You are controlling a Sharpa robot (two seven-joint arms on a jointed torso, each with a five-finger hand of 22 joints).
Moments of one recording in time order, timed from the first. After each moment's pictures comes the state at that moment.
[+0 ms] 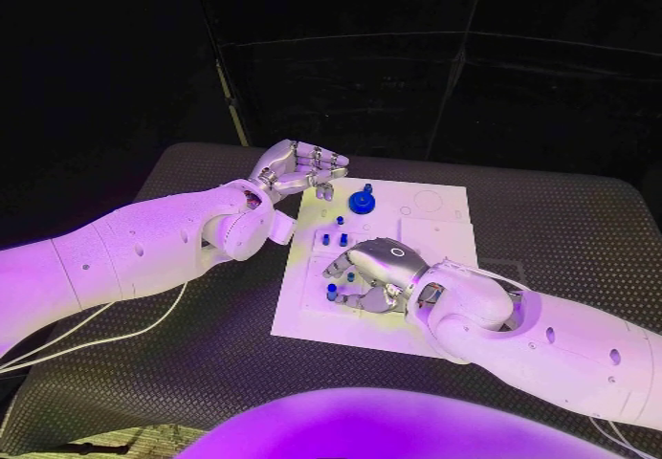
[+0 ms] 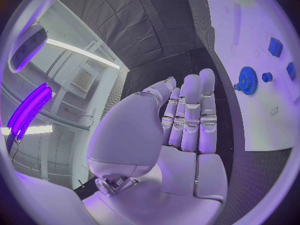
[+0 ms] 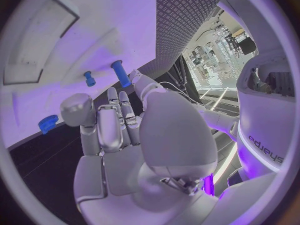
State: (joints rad) left arm 1.00 -0.83 0.13 1.43 -0.33 -0.26 0.41; left_hand 1.42 -0.10 0.35 0.06 0.14 1.02 0.19 0.12 0.07 1.08 0.11 0.22 0.08 1.24 0.02 0.91 0.52 0.16 1.23 0.12 0.33 1.14; right arm 0.93 -0.61 0.00 1.68 -1.74 -0.31 -0.10; right_hand 1.40 -0.18 0.30 0.08 0.12 0.93 0.13 0.07 0.06 0.98 0.10 0.21 0.07 1.47 0.00 1.33 1.08 0.12 1.34 0.11 1.23 0.87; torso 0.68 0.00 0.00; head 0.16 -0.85
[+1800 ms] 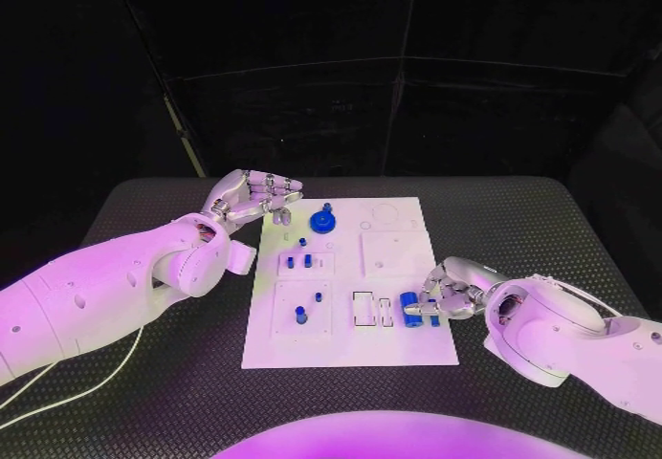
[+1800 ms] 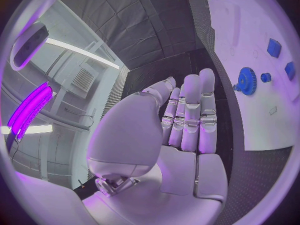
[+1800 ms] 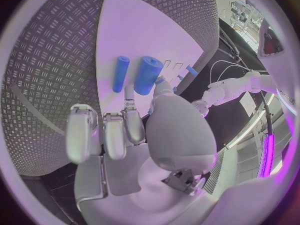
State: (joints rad) left arm 0.99 -0.84 0.12 1.43 -0.33 -0.25 0.40; left_hand 1.41 -0.10 0.35 0.06 0.14 1.02 0.19 0.12 0.07 1.08 0.11 0.23 0.08 1.24 0.02 0.91 0.52 0.16 1.23 0.12 0.32 1.13; right arm 0.84 -1.04 0.11 1.86 -1.44 -0.31 -0.55; right_hand 1.23 -0.12 -0.17 0.29 0.26 0.93 0.08 0.45 0.24 1.44 0.01 1.38 1.30 1.47 -0.07 1.50 1.31 0.06 1.47 0.04 1.44 1.28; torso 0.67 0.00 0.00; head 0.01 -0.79
